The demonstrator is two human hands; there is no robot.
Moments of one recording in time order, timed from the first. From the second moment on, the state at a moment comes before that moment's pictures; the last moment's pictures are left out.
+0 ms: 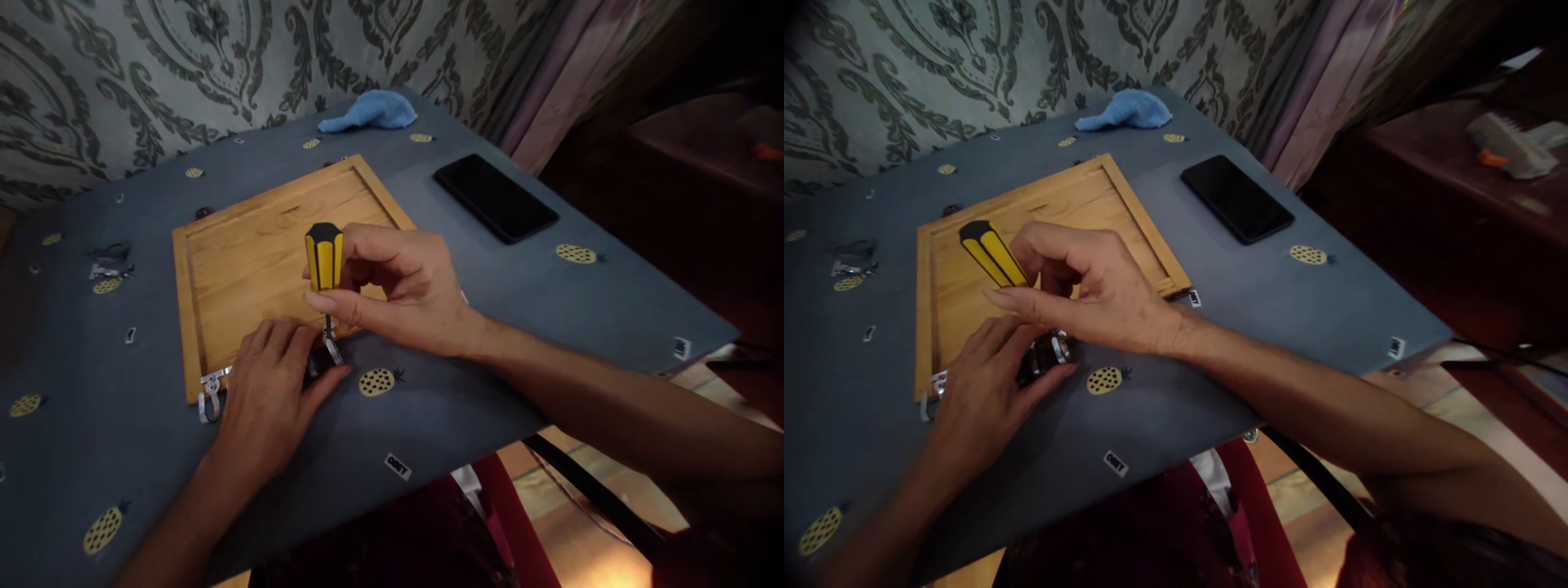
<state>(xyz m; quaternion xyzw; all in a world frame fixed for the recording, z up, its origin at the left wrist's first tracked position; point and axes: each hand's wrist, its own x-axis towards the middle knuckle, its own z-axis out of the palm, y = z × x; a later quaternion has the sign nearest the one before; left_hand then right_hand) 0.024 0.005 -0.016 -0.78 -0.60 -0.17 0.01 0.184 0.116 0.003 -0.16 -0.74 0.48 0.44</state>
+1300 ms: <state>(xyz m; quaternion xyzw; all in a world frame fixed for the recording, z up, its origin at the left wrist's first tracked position) 0.024 0.006 -0.017 -0.79 -0.59 -0.16 0.04 0.186 0.116 0.009 -0.10 -0.75 0.53 0.38</state>
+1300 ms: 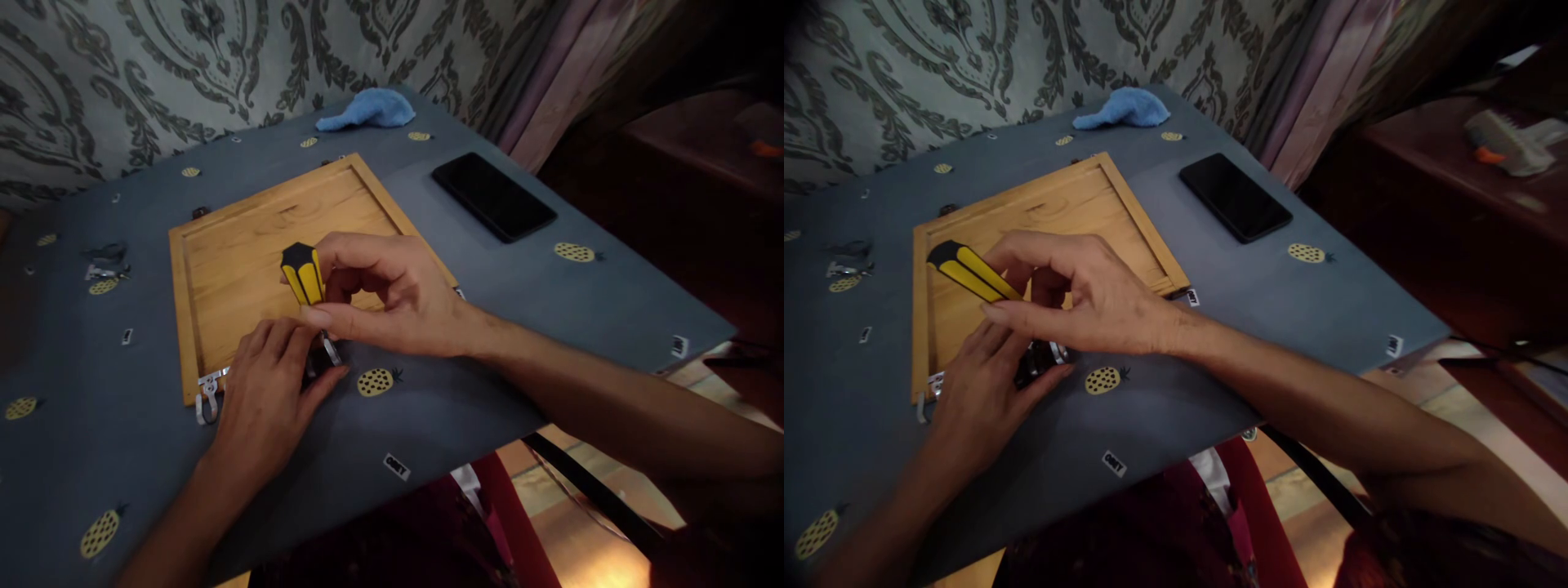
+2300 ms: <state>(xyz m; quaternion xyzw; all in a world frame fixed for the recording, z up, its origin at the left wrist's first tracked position) 0.024 0.005 -0.015 -0.79 -0.59 -0.15 0.04 0.185 0.112 0.012 -0.16 -0.71 0.50 0.46</state>
